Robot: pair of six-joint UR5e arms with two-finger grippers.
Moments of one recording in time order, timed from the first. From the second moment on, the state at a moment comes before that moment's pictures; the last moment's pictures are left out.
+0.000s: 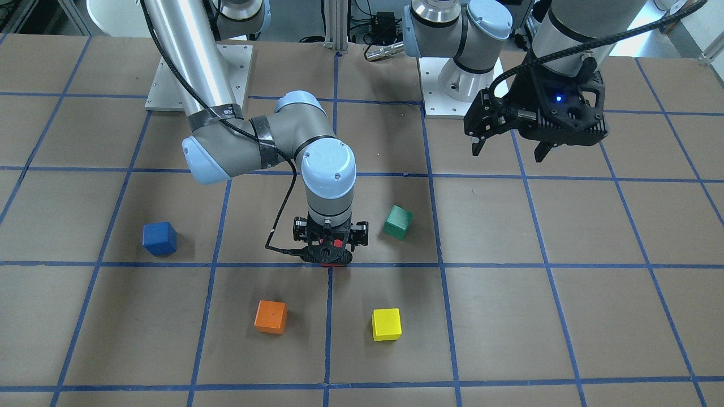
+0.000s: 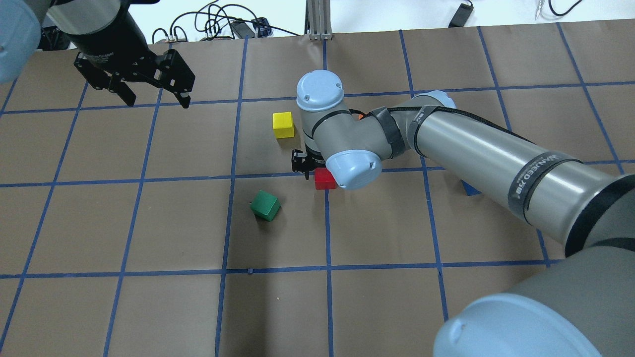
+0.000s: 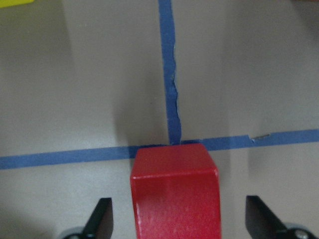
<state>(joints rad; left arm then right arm) -1.55 -1.61 -1.47 -1.61 1.57 0.12 1.97 -1.04 1.66 -2.17 -1.55 0.48</state>
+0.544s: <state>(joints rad) -1.55 -1.61 -1.49 -1.60 1.58 0.12 1.96 -1.04 1.65 -2.16 -1.55 0.50</state>
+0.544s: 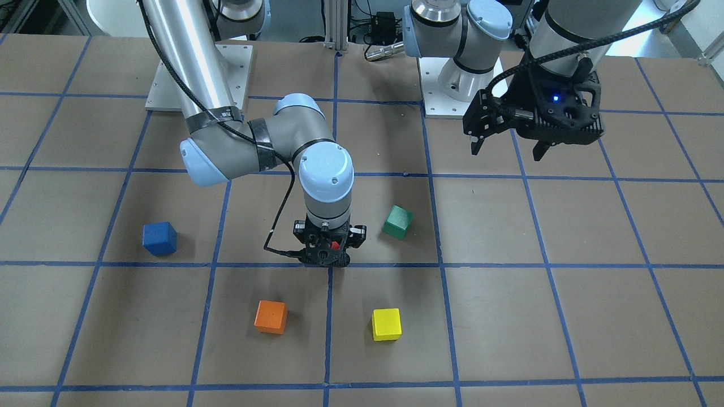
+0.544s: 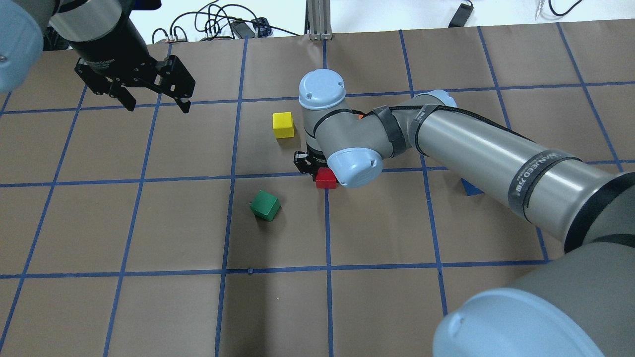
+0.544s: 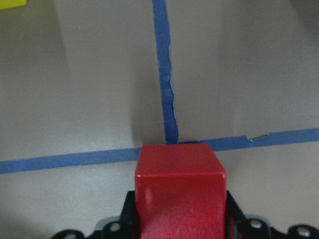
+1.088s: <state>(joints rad) -1.55 -1.61 -1.48 -1.60 1.57 0.12 1.87 -1.15 1.65 -2.05 -1.55 0.51</state>
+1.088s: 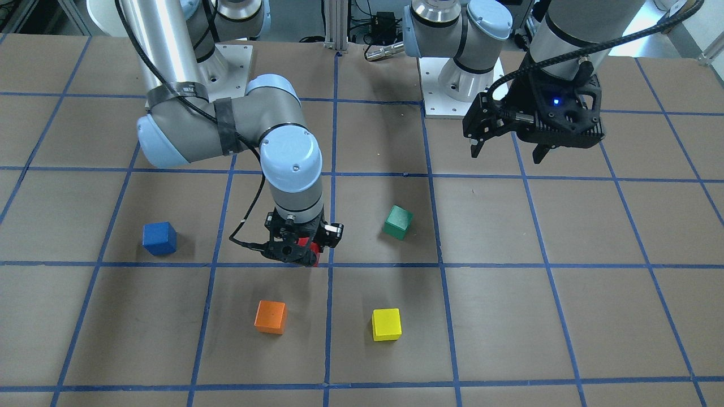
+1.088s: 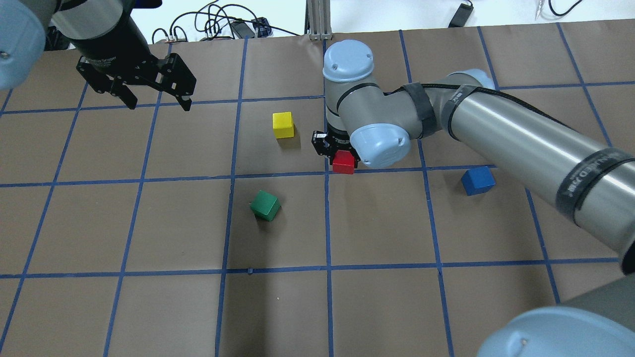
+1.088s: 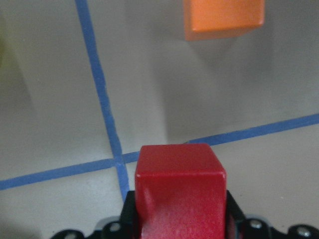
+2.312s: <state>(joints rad) -1.55 -1.61 -1.49 -1.59 1.57 0.12 1.56 -1.32 1.64 -1.74 -1.57 0.11</state>
